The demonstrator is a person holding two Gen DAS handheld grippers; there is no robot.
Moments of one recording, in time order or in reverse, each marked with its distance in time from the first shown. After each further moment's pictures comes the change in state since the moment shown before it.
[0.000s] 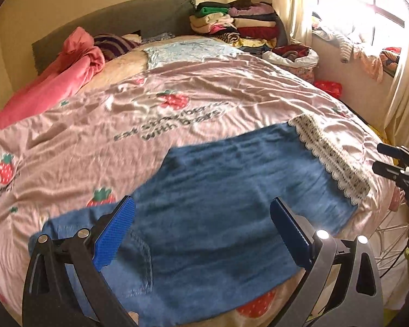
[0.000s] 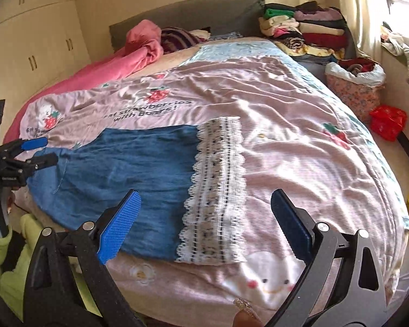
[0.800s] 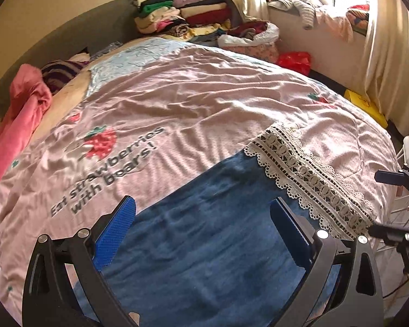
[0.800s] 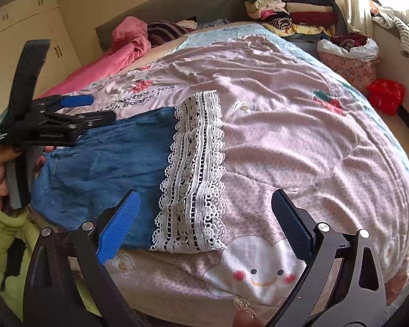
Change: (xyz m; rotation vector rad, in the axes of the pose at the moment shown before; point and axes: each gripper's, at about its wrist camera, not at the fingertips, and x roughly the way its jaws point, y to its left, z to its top) left arm 0.096 -0.098 0.074 0.249 0.057 -0.094; right arm 0.024 -0.025 -0.022 0.085 0.071 0.027
